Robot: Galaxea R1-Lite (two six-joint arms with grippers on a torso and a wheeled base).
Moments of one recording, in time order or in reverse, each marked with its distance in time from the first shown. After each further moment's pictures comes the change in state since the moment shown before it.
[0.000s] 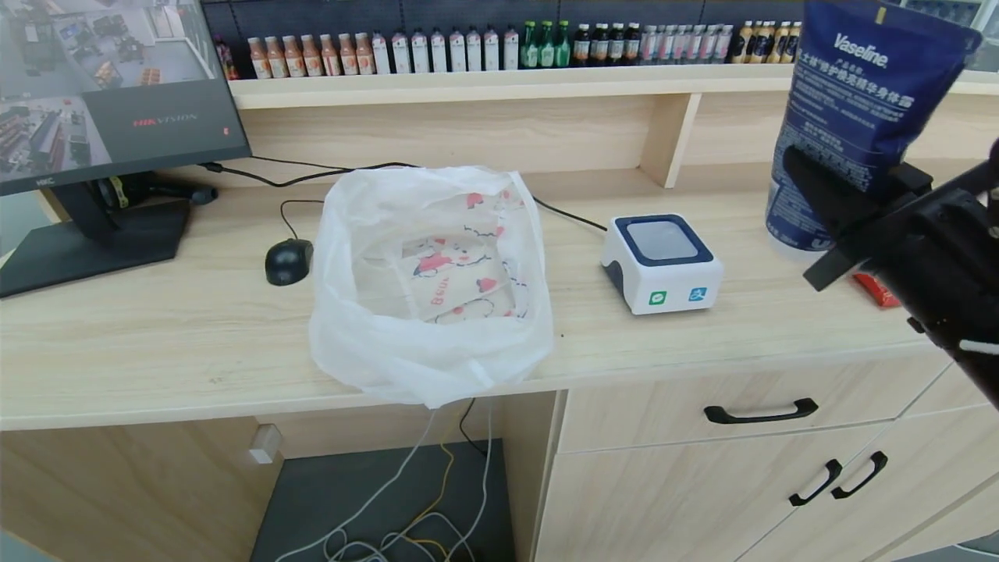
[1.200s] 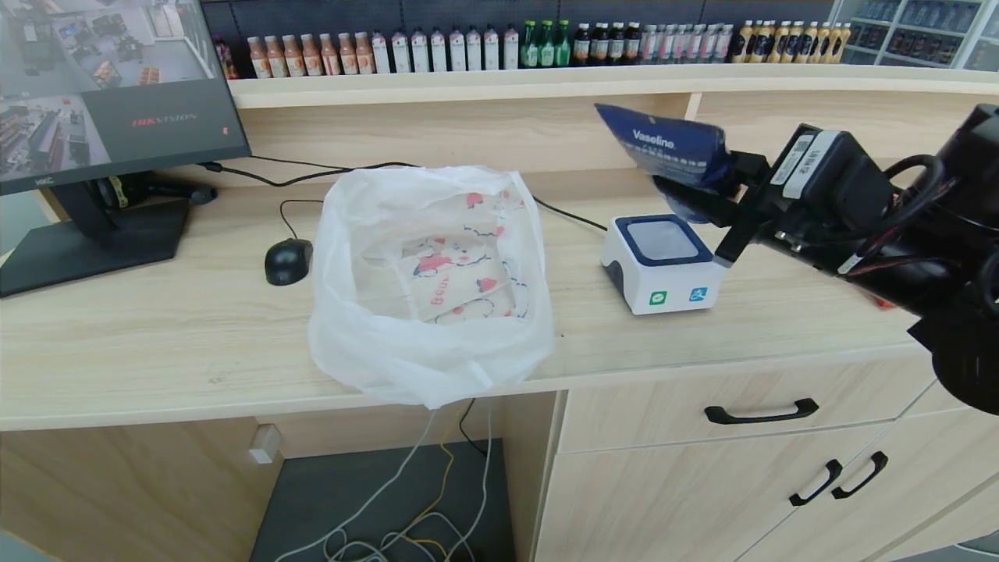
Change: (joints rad) left arm 0.000 0.000 0.000 0.000 0.000 0.000; right arm -0.092 0.210 -0.408 0.411 0.510 -0.405
